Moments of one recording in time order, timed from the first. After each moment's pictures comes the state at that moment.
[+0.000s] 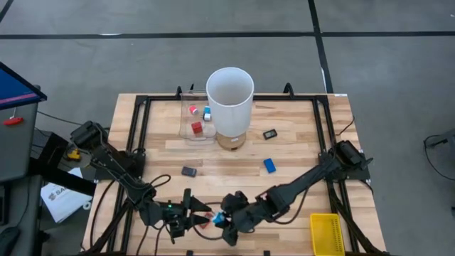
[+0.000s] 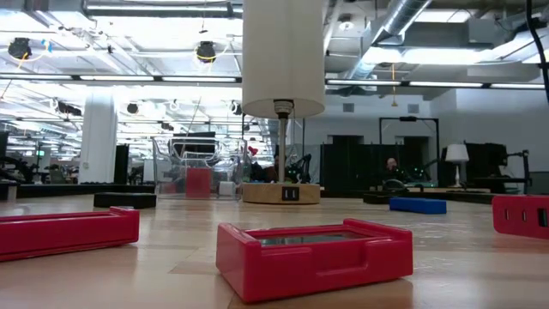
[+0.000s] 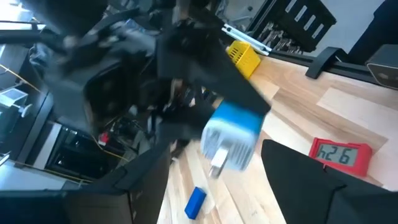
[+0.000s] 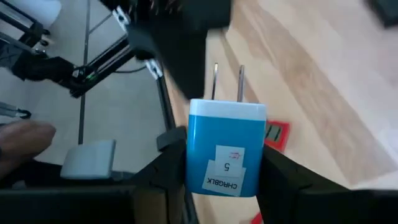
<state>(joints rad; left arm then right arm) -0.81 1.53 0.76 0.58 -0.75 0.81 0.56 1.98 1.63 -0.35 0.29 0.91</state>
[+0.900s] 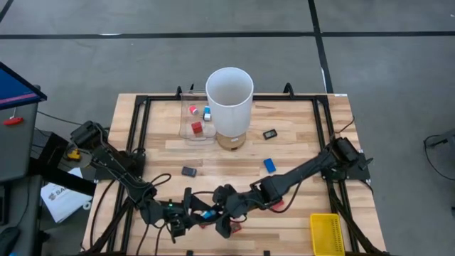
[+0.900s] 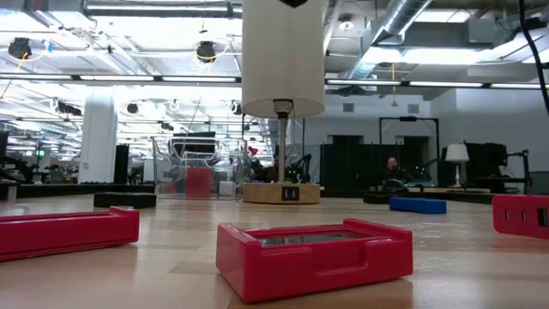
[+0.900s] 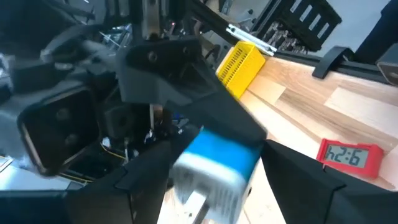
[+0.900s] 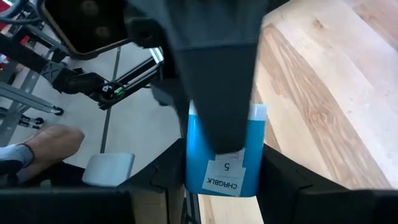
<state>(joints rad) -0.79 1.53 0.76 0.60 -0.75 0.84 0.47 1.98 1.63 -0.20 0.16 0.78</state>
